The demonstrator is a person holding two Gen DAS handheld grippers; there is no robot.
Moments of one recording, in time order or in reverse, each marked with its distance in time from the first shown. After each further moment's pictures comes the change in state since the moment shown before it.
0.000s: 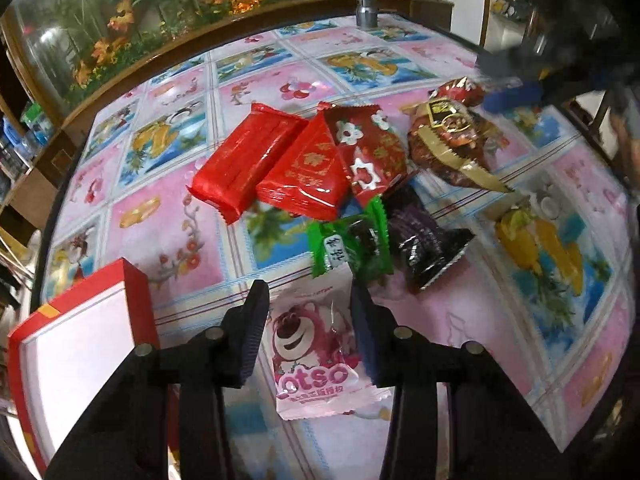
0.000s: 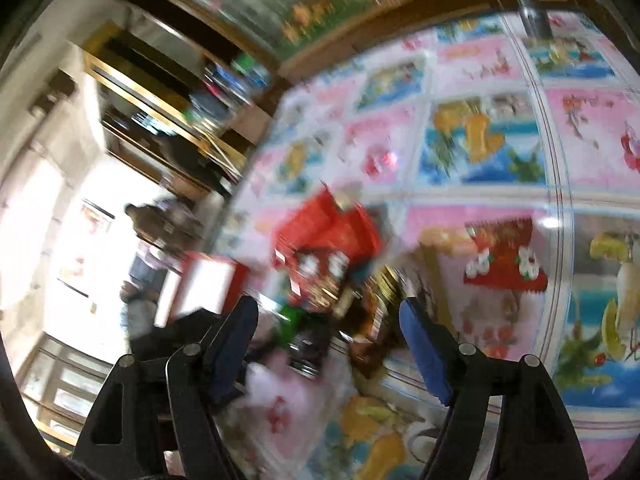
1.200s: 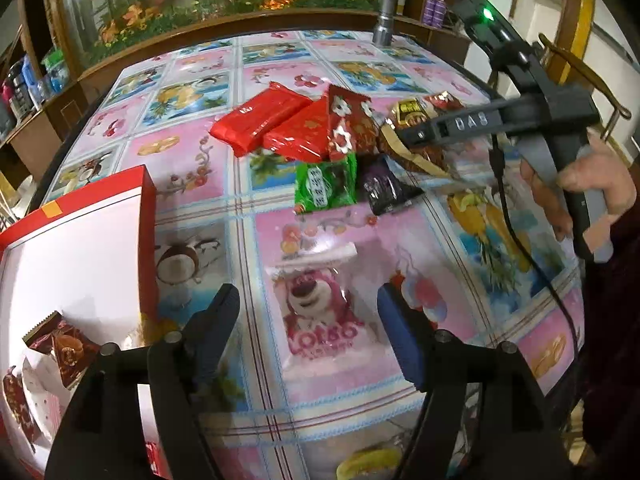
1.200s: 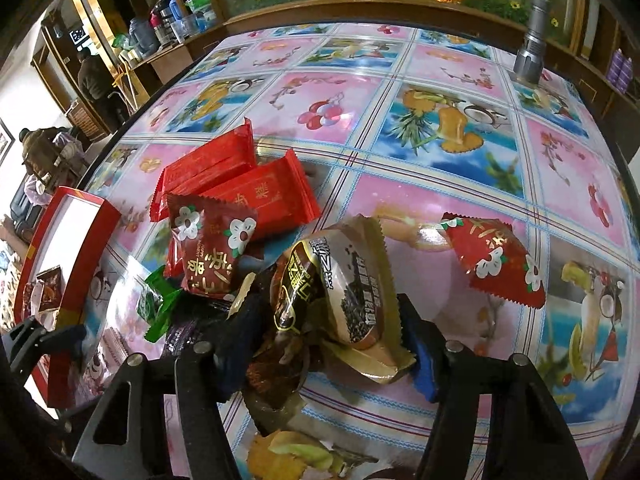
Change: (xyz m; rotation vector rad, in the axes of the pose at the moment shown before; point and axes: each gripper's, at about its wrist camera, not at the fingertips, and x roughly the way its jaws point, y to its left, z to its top) left arm -0.040 -0.007 -0.051 -0.172 -0.023 -0.055; right arm 0.058 0.023 -0.015 -0.220 -0.003 -0.460
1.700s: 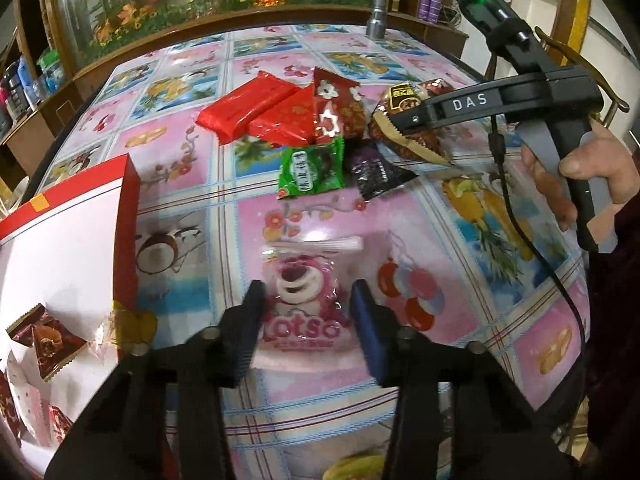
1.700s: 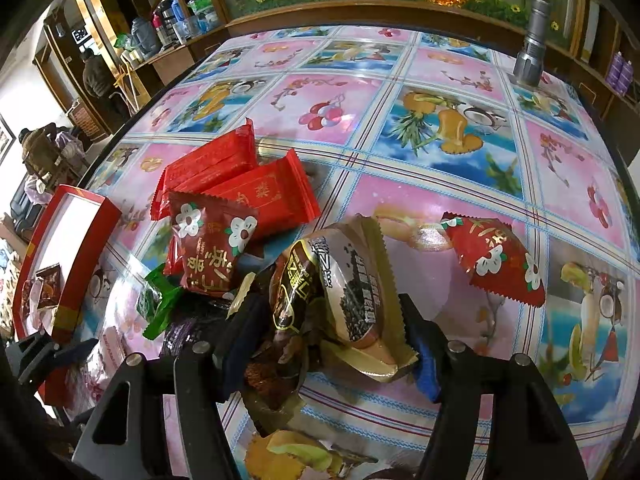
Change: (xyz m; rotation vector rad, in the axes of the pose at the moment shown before) left arm 0.009 -0.007 -0.006 0.005 -0.003 -0.014; right arm -0.002 -0.001 -0.003 -0.007 -0.012 0.010
